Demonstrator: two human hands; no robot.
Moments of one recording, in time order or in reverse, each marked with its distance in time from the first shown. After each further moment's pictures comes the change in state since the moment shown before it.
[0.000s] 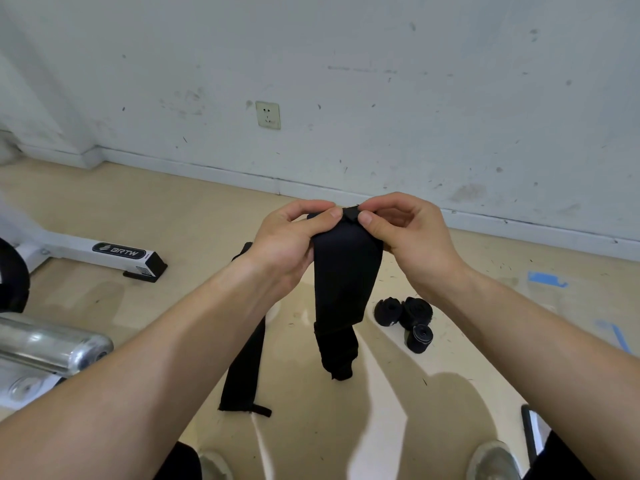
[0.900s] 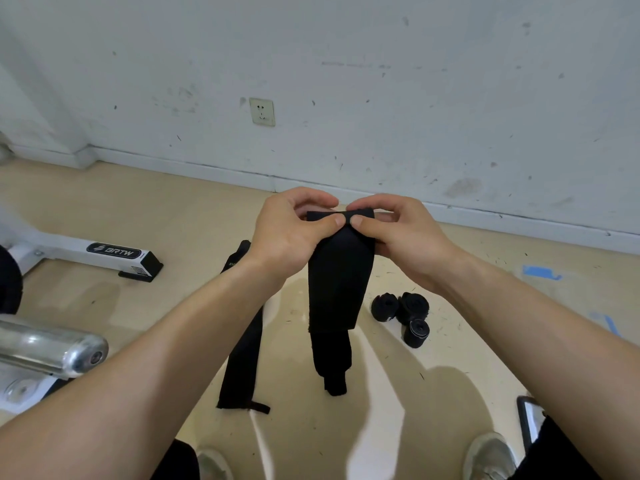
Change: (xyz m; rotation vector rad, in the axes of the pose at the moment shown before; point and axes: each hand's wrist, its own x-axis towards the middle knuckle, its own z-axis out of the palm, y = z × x) left_hand -0.001 -0.002 0.001 0.542 0.042 0.286; right_hand 0.004 -0.001 -0.005 -0.036 -0.126 0.175
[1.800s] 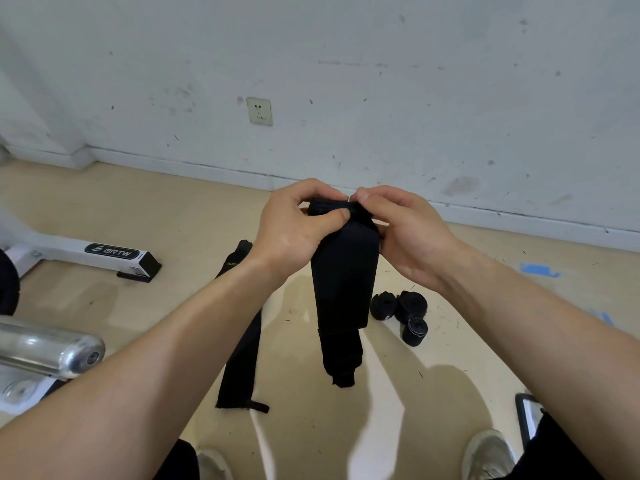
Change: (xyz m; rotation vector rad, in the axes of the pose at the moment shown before) left_hand 0.004 0.002 0.009 -0.020 -0.017 0.137; right_hand -0.001 -0.011 -0.001 0.345 -0.010 0.074
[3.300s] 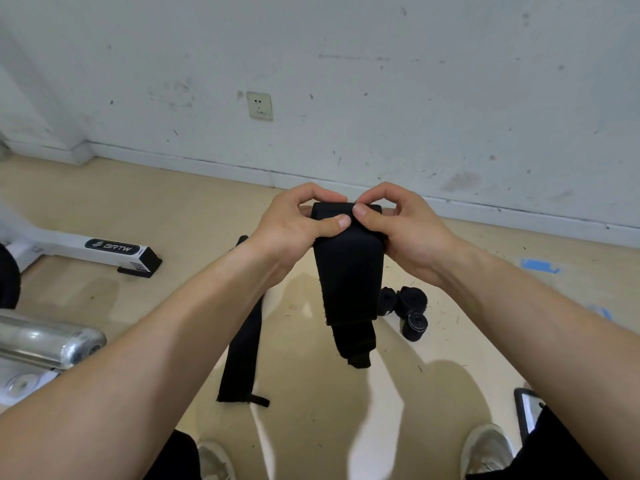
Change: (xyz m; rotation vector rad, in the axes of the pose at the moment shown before) left_hand 0.001 -0.006 -0.007 -0.174 -0.149 -0.257; right_hand 0.001 0.009 -0.009 -0.207 -0.008 -0.019
